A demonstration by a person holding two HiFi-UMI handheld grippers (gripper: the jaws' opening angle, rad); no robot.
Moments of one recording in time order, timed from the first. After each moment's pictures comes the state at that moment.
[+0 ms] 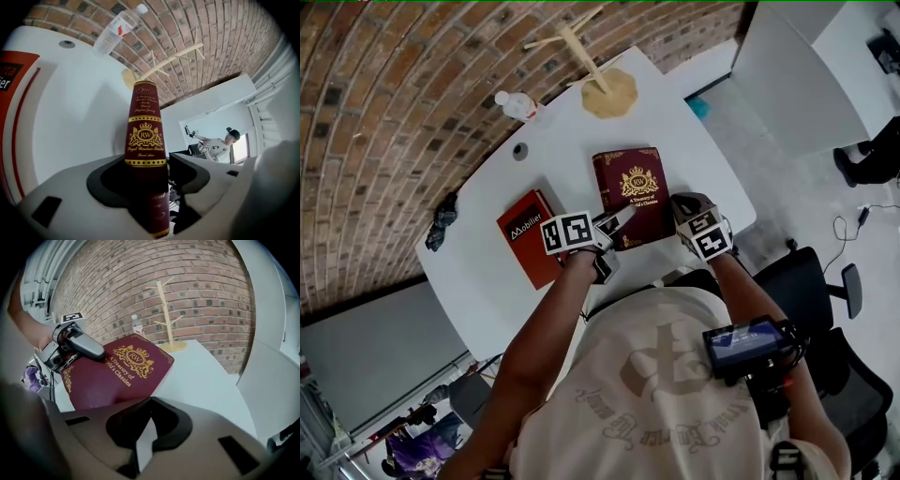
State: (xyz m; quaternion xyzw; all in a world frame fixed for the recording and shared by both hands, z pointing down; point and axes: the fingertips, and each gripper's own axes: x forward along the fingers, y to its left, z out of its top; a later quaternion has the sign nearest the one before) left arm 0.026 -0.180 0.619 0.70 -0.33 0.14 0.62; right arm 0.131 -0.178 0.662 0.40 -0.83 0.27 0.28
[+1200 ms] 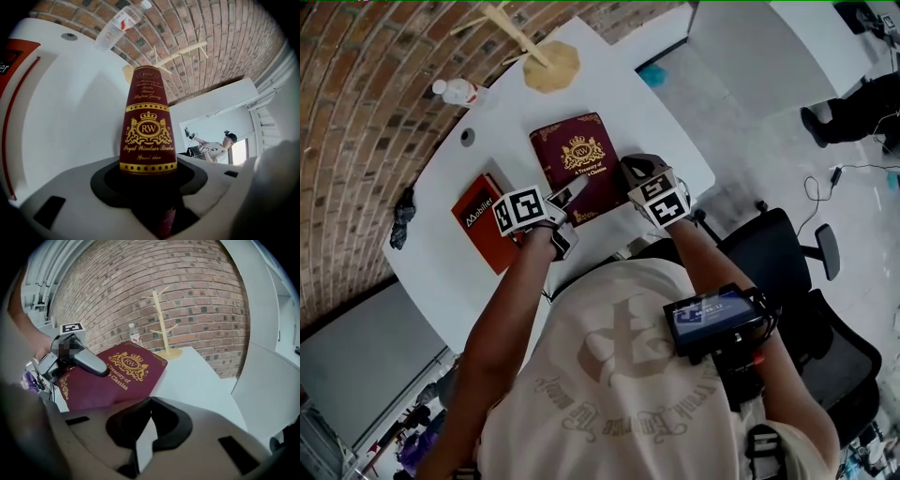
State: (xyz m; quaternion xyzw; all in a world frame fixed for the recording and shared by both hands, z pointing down) left arm 0.041 -0.179 0.627 0.69 -0.33 0.13 0.63; right arm 0.139 -0.191 0.645 0.42 -0.83 0.26 0.25
